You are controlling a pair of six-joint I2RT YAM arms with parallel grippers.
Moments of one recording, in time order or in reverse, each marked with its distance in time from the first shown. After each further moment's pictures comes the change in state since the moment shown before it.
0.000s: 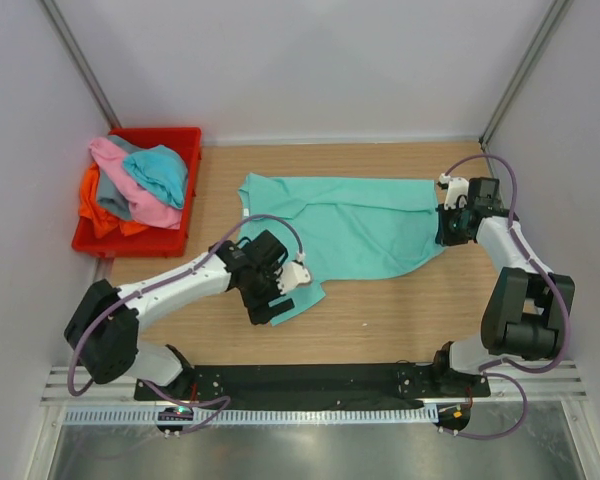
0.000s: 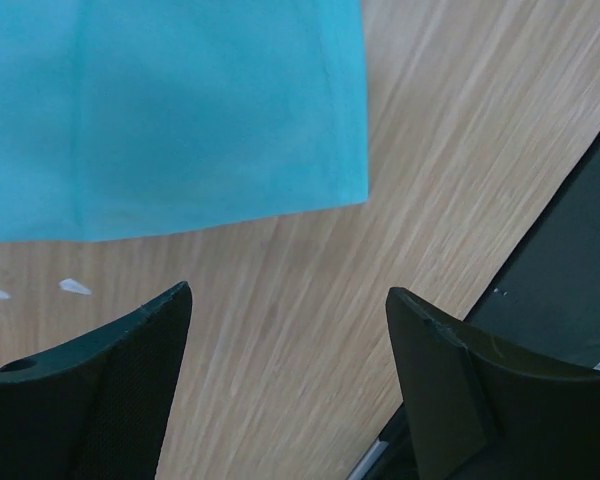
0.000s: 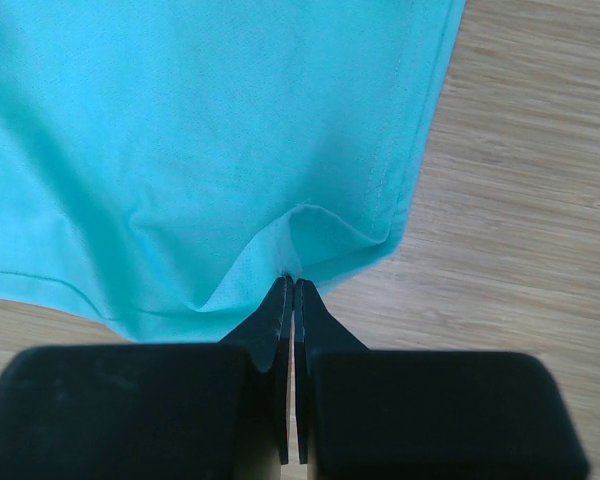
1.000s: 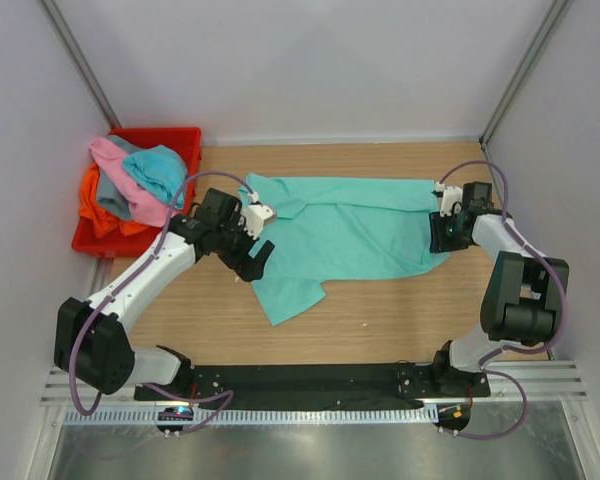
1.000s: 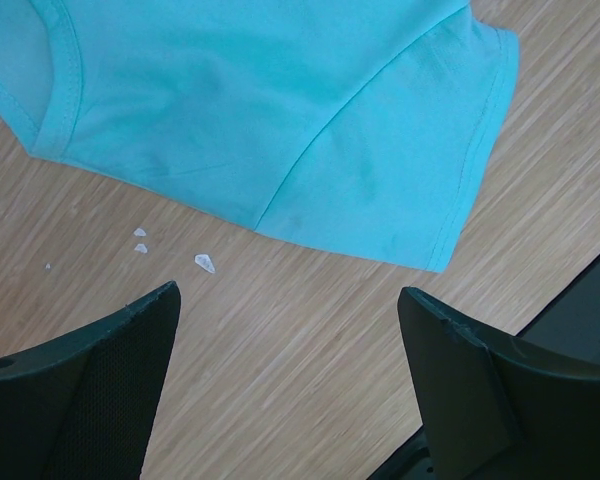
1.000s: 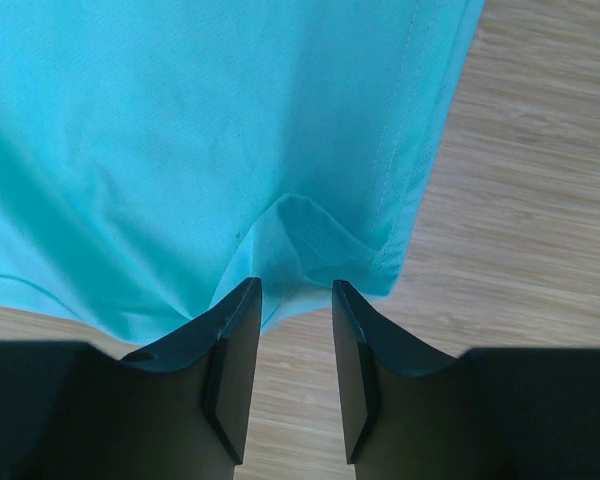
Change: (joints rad) left arm 0.322 -0.055 0.078 0.065 0.131 -0.114; right arm 0.001 0.079 -0.021 -0.002 0.027 -0.023
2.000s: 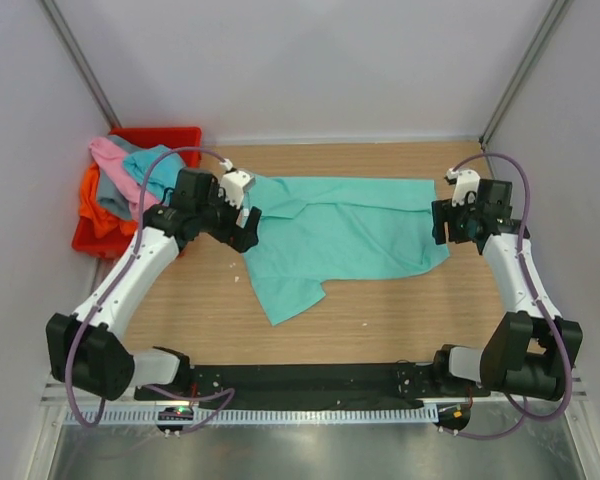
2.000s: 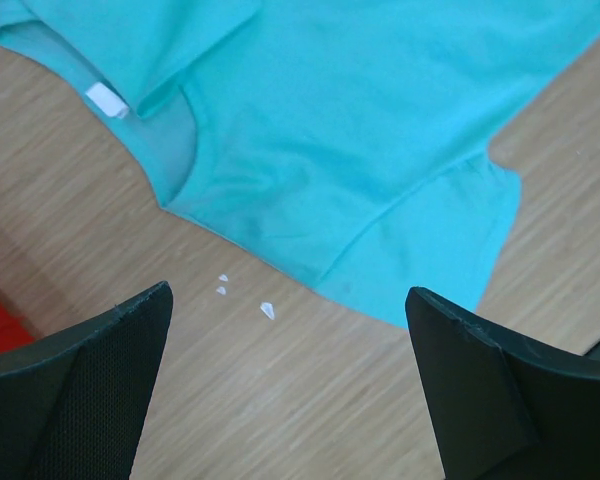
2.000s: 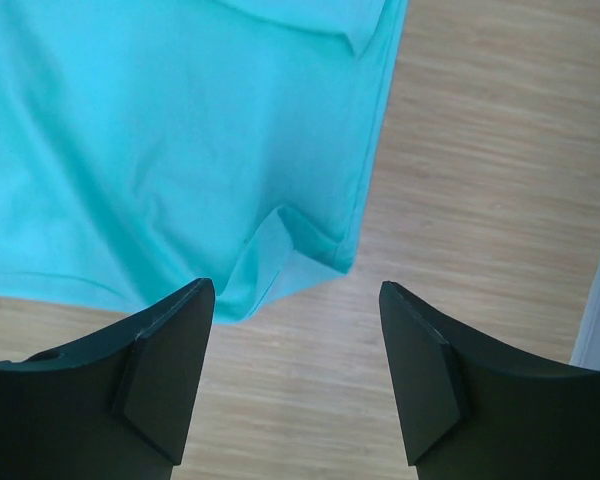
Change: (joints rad) left arm 0.126 -0.019 0.110 0.113 0.010 -0.093; right arm 0.005 -0.293 -0.007 0.019 0.008 0.008
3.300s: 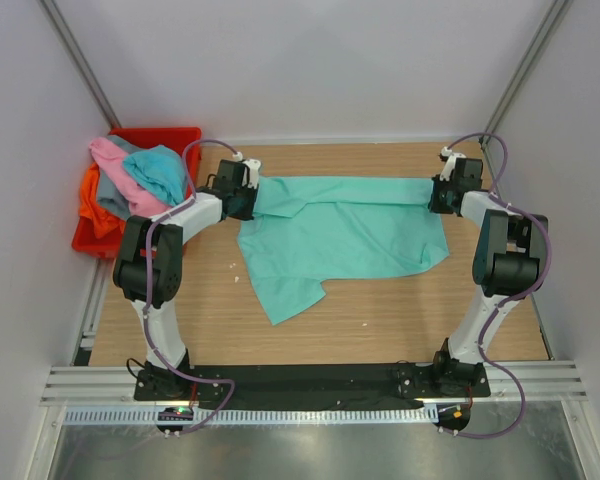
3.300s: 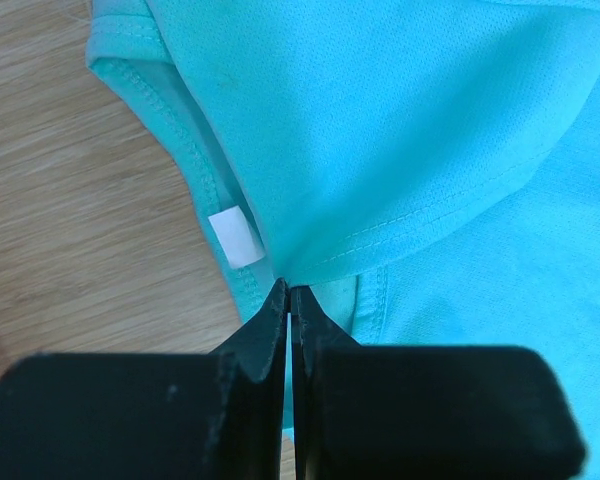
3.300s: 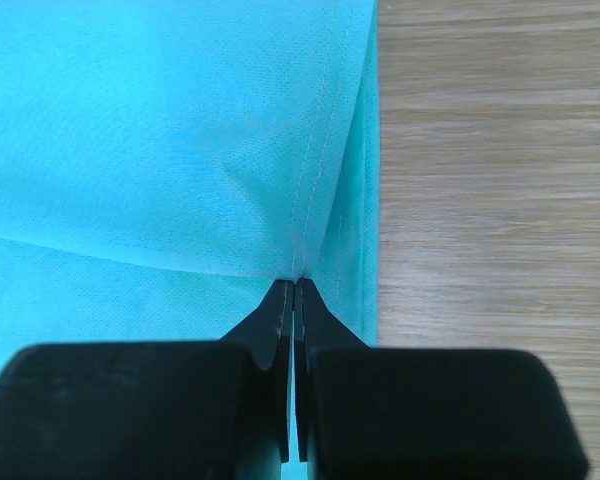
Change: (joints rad) left arm 0.019 0.594 0.143 0.390 -0.275 -0.201; right arm 0.026 0.648 0.263 0.377 0.047 0.256
